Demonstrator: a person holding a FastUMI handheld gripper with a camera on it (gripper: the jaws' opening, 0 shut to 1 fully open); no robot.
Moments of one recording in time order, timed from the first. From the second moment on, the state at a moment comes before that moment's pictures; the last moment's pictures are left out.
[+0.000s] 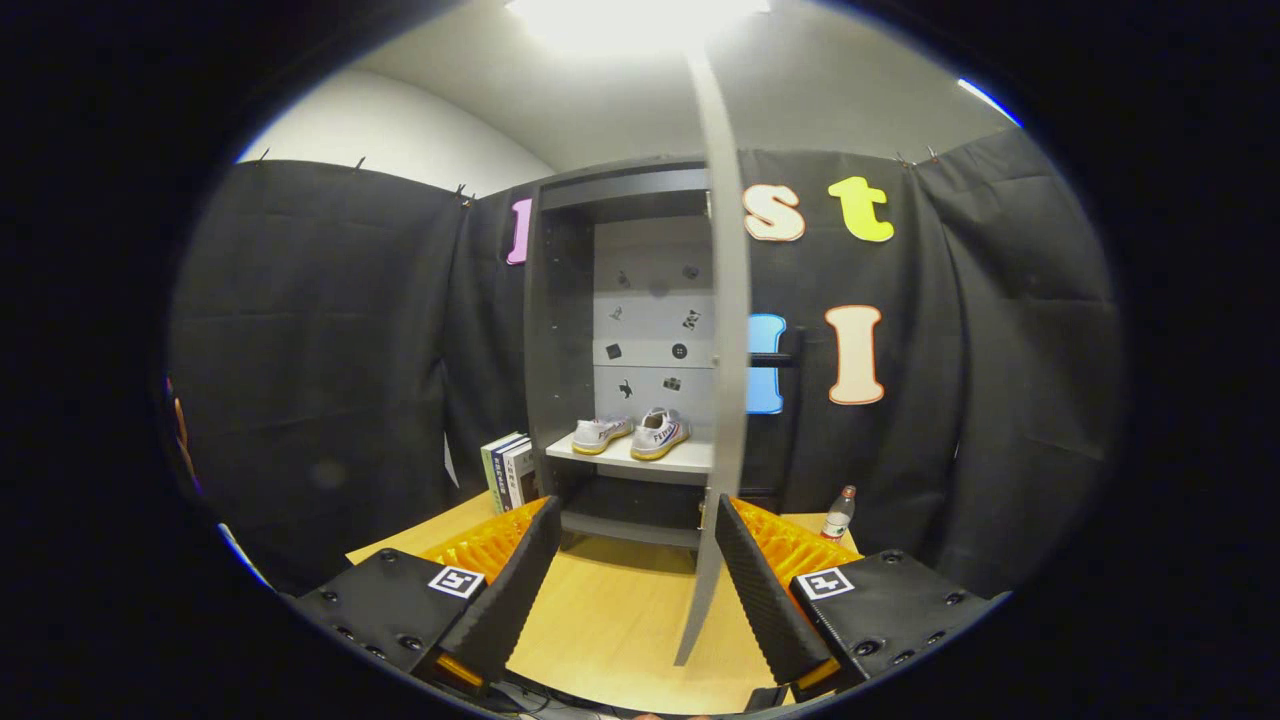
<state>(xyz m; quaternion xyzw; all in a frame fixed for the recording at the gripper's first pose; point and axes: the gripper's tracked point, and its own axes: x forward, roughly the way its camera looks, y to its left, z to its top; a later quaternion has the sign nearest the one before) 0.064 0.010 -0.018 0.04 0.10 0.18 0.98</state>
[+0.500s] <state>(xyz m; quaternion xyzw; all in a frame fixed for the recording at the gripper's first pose) 0.151 -0.086 -0.014 0.03 0.07 0.12 0.99</state>
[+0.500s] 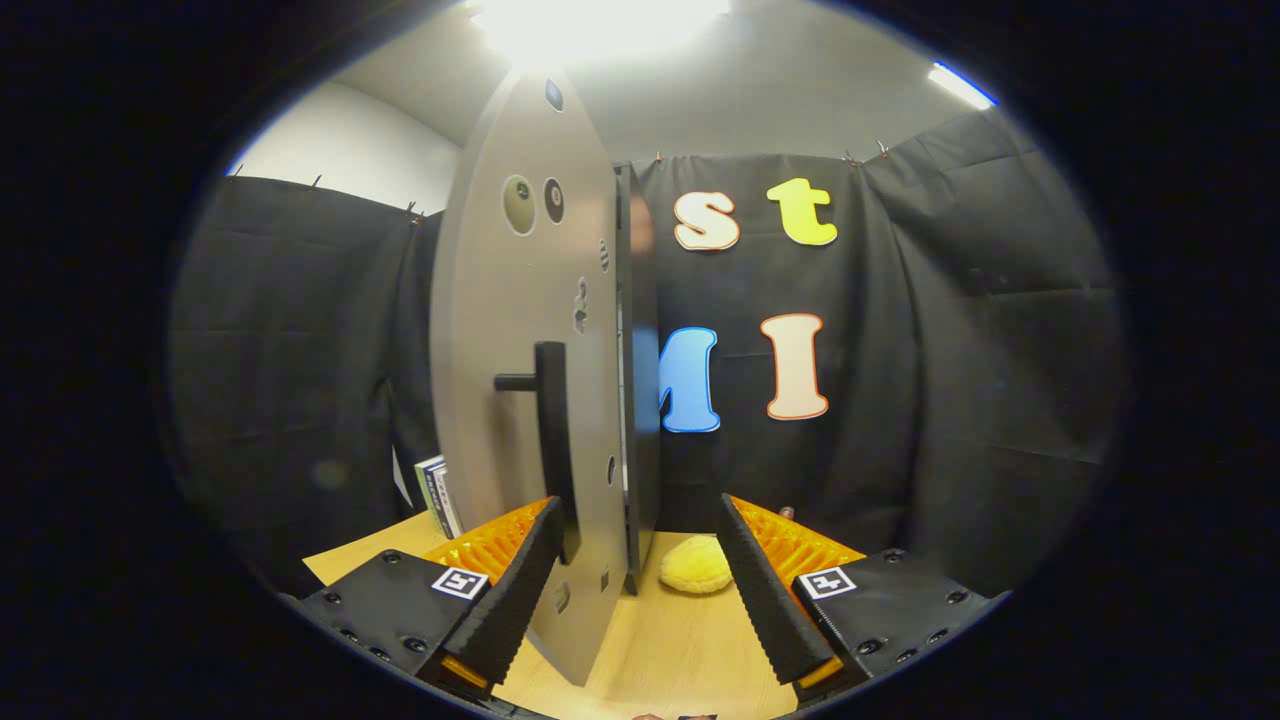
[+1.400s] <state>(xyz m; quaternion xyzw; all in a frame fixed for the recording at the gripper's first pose) 0.181 -0.013 -0.017 0.03 0.09 0.10 0.99</state>
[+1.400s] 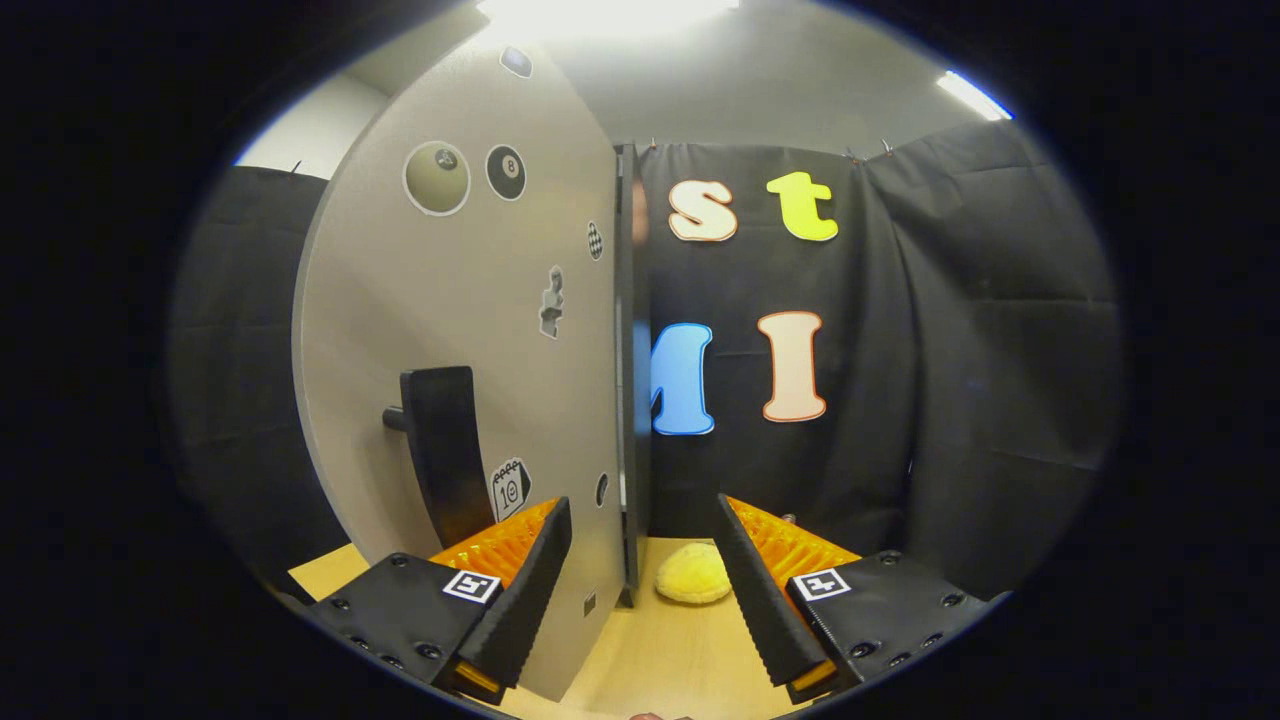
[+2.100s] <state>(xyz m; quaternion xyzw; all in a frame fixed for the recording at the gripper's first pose) 0.229 0.172 -0.009 0.00 0.08 0.09 0.99</state>
